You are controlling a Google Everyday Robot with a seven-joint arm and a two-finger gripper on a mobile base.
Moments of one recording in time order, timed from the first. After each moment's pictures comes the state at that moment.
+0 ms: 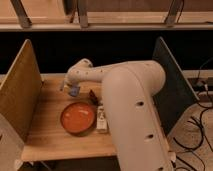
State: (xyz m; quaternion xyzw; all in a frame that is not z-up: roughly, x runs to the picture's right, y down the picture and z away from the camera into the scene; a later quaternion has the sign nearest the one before) arm -0.236 -0.025 0.884 -0.14 -0.24 0.14 0.95
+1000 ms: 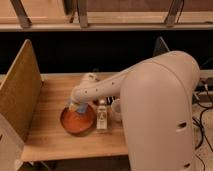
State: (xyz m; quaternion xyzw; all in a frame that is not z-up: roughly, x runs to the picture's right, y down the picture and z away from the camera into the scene) arm -0.186 0.071 0.821 -0.18 -0.21 0.12 0.95
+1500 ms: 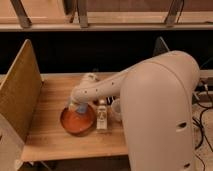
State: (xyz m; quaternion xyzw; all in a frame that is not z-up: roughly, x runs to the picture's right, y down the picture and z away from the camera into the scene) arm -0.187 0.071 0.821 -0.18 -0.21 0.12 0.95
